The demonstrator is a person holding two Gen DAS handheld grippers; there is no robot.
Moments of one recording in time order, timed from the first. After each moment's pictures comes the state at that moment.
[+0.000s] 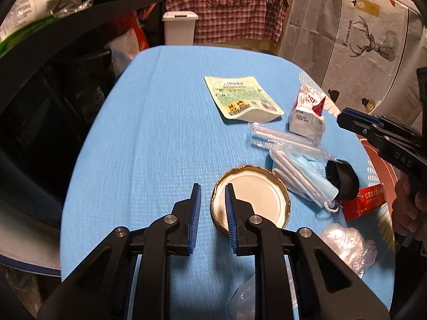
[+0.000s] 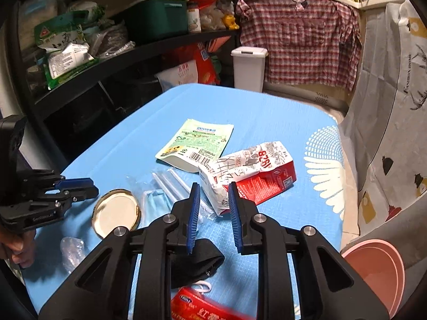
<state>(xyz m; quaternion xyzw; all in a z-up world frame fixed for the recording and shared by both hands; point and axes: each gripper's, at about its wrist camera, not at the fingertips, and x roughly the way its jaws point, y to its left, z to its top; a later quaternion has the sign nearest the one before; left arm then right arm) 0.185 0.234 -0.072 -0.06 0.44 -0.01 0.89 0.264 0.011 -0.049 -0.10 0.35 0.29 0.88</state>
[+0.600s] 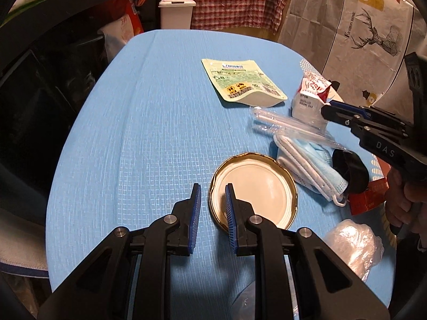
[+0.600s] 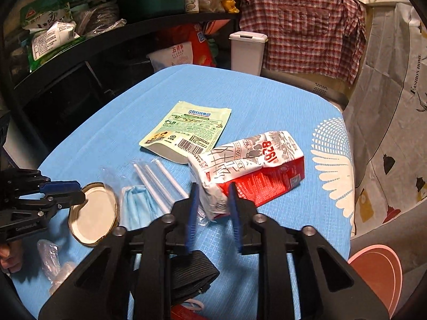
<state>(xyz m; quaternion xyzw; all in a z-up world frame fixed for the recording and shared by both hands) 0.195 0.236 -0.089 -0.07 0.47 -0.03 0.88 0.282 0.032 -0.073 -0.13 0.38 0.27 0.87</state>
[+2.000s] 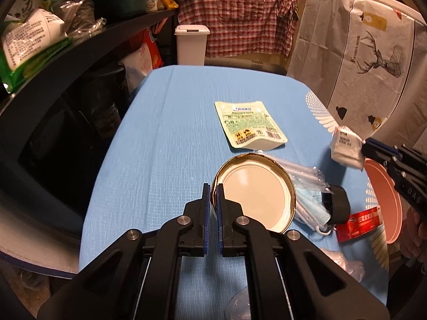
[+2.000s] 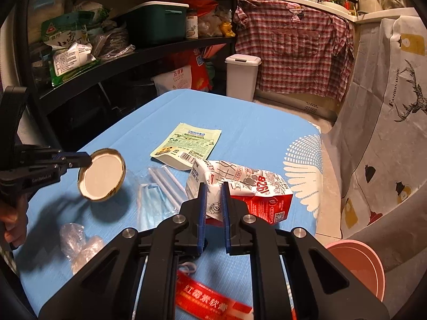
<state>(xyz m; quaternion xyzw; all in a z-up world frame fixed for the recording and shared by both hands) 0.186 0.234 -0.036 -0.06 0.41 0.03 0.91 0.238 -0.010 -0.026 -0.12 0.33 0.28 0.90</state>
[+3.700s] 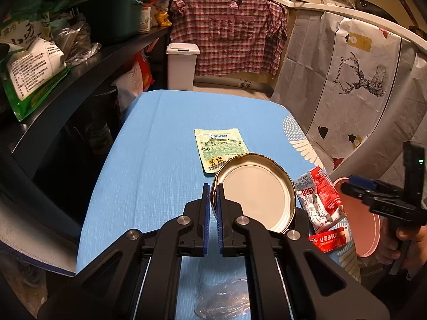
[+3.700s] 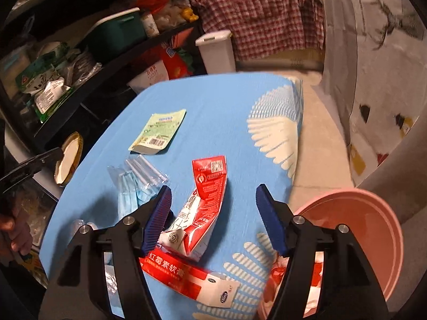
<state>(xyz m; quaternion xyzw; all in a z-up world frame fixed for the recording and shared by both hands) 0.177 0.215 0.008 -0.09 0.37 0.01 0.92 0.268 -0.094 -0.045 0.00 0.42 0.25 0.87</state>
